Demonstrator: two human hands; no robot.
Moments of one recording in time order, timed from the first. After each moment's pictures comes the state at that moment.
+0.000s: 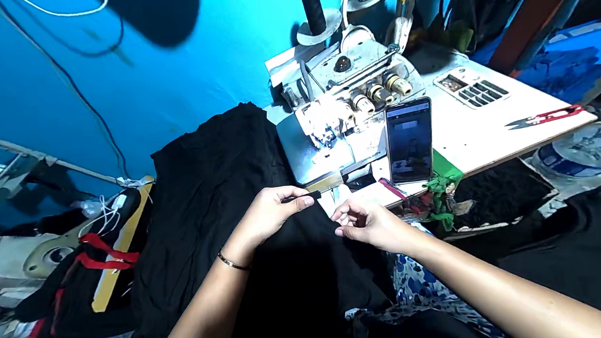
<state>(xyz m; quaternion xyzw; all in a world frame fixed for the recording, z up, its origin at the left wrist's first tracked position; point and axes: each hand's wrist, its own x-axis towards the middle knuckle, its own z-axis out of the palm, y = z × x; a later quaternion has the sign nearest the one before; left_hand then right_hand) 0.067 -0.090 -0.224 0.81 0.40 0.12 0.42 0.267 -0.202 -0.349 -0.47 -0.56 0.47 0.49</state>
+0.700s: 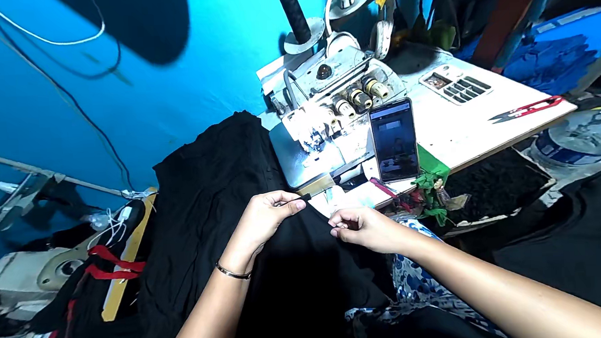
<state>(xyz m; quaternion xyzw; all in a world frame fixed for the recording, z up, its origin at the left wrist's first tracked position) 0.071 -0.106 -0.220 0.77 0.46 0.15 0.42 0.272 -0.210 -0.345 -0.49 -0.59 0.46 0.44</state>
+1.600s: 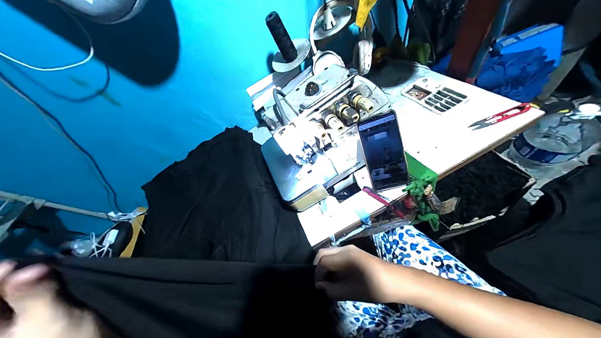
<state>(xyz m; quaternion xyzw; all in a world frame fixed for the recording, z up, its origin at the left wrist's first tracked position) -0.055 -0.116 -0.156 0.68 0.43 0.58 0.01 0.234 -0.223 -0.340 -0.32 -0.72 0.37 0.50</state>
